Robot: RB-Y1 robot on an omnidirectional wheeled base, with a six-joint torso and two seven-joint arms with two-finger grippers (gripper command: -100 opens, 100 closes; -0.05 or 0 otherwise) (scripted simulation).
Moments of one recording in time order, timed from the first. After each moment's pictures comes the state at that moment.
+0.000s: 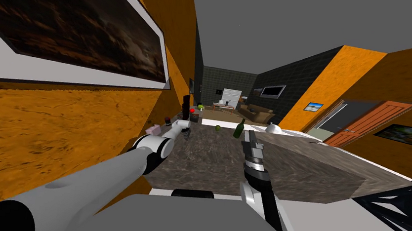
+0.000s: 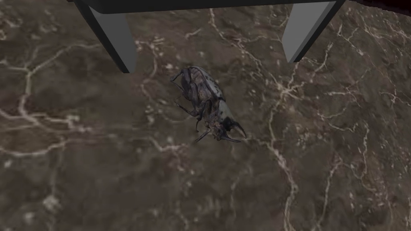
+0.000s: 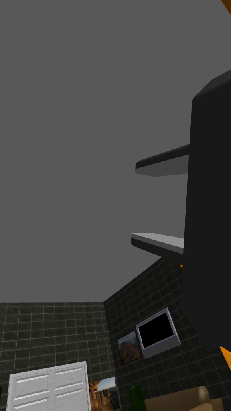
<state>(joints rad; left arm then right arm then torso) -1.09 0.11 0.26 -0.48 0.06 1.16 -0.03 0.52 -0.05 -0.05 -2.32 0.08 -0.52 -0.07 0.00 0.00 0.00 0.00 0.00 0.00</state>
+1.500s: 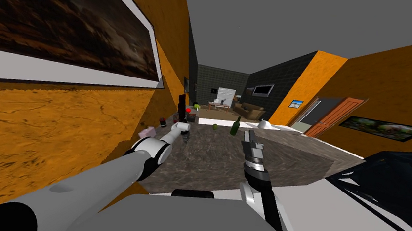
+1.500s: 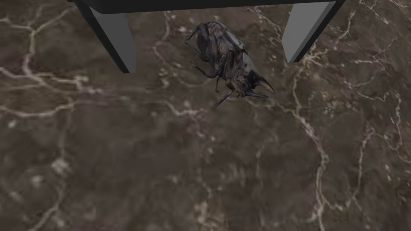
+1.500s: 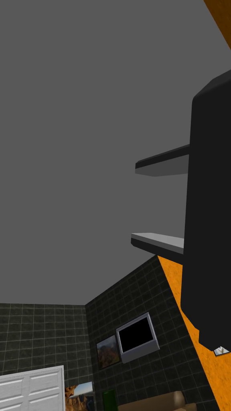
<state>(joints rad) -1.01 0.13 0.08 -0.53 0.18 1.17 0.10 0.52 -0.05 -0.05 -2.32 0.08 -0.52 -0.07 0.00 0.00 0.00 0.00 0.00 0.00</state>
